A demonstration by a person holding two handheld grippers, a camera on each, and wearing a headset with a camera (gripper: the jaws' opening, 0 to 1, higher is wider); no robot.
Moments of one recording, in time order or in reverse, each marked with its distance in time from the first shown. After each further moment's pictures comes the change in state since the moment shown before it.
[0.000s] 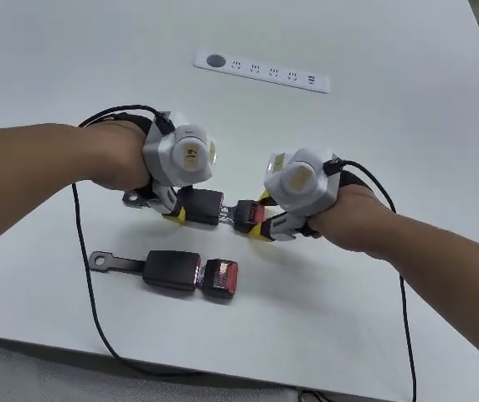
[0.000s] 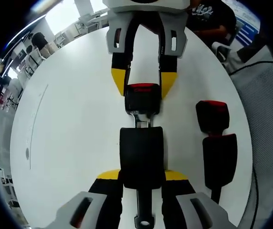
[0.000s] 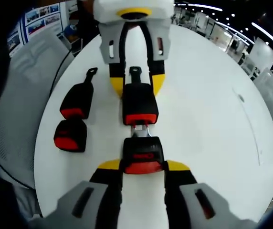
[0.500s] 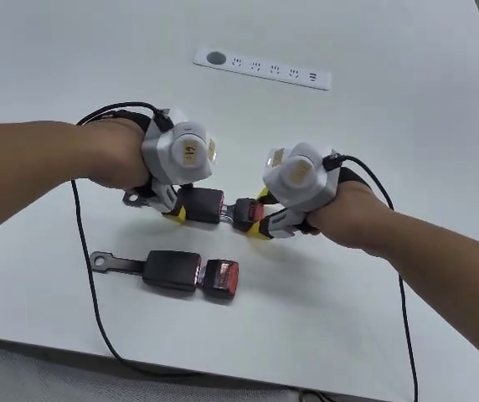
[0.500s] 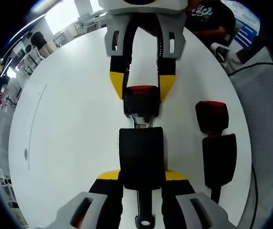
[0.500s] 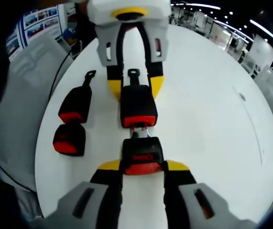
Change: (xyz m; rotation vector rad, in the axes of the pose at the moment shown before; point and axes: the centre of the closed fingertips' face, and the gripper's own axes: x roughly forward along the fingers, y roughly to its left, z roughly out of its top) left arm 0.000 0.000 0.002 0.001 0.001 -0.019; right arm 0.004 0.000 0.005 0.018 -0.007 0.014
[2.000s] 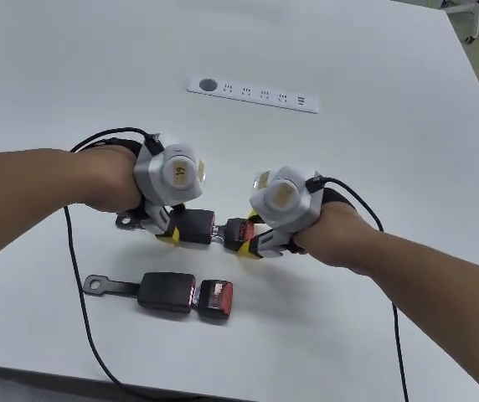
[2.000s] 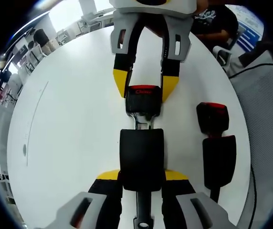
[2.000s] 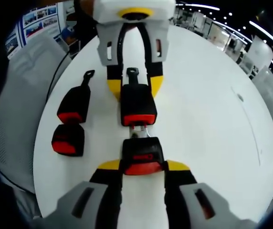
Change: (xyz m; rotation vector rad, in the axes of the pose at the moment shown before) left arm -0.001 0.002 -0.004 -0.034 -0.014 -0.005; right arm -0.002 -0.001 -0.003 -0.003 -0.006 -0.028
